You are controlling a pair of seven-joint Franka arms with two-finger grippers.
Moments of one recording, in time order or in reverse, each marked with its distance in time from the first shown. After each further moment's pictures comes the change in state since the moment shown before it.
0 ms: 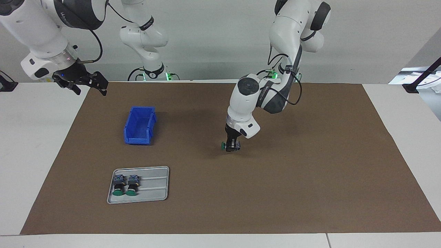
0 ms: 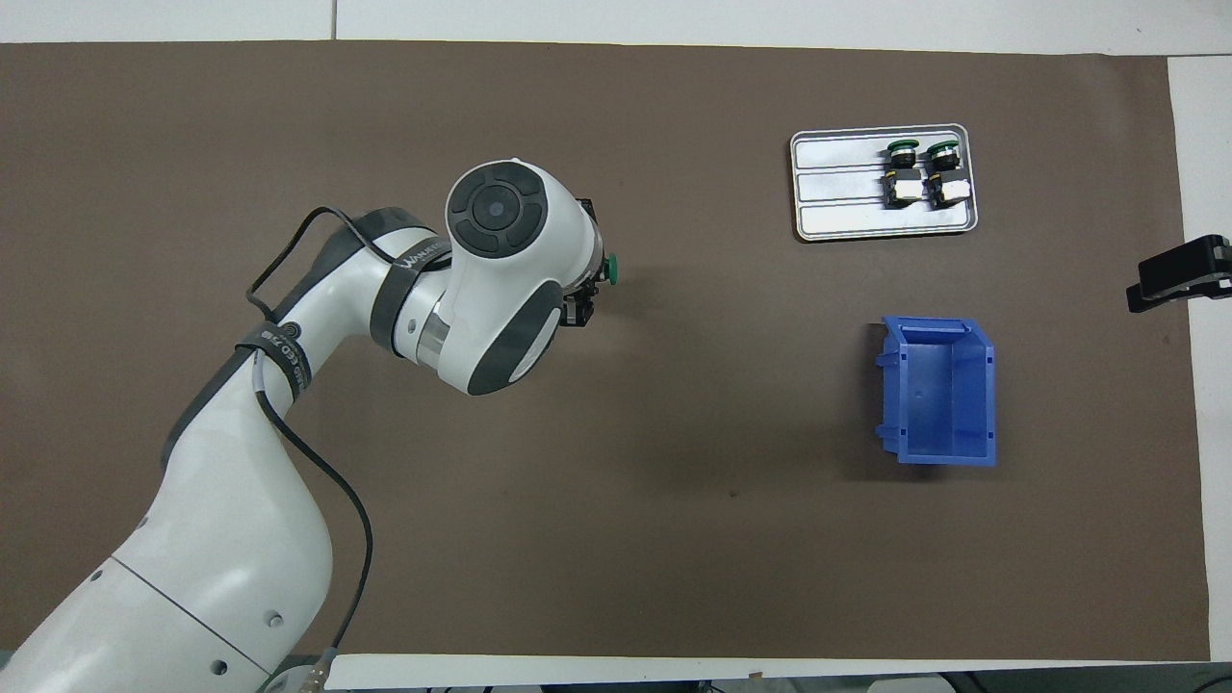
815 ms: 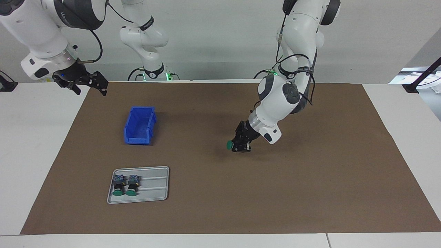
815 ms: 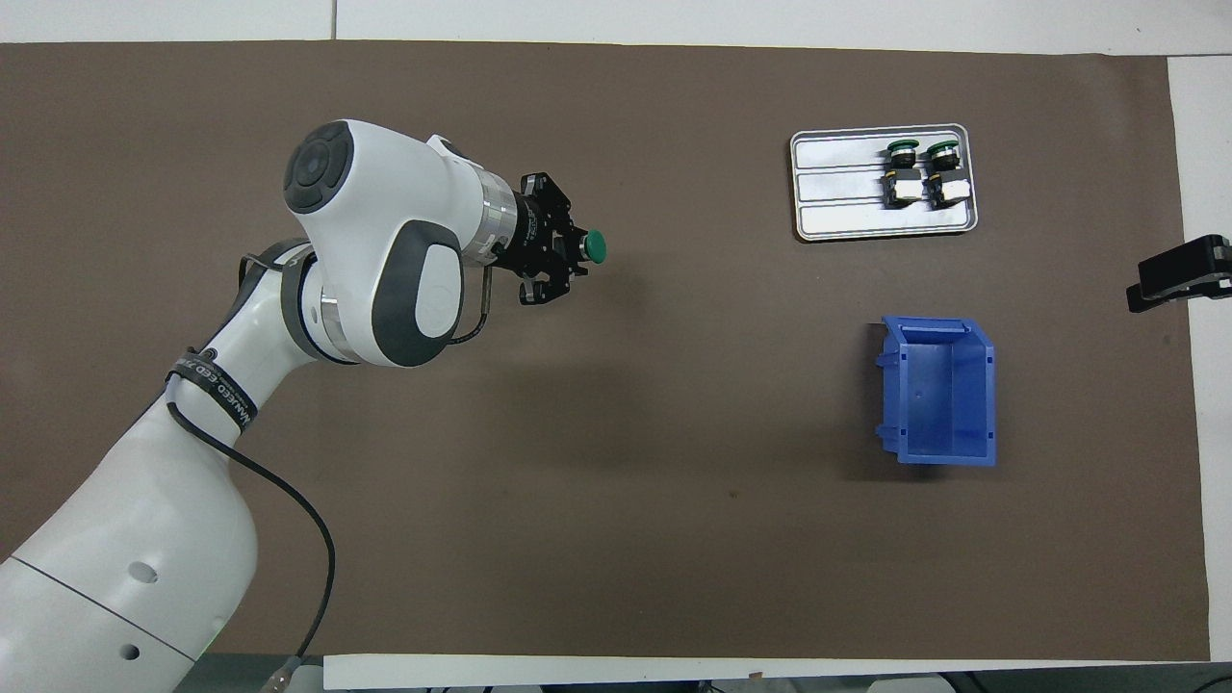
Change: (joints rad) left arm 0.106 -0.048 0.001 -0.086 -0.569 0.079 0.483; right arm 0.000 0.000 0.000 0.000 0.000 0.000 0.000
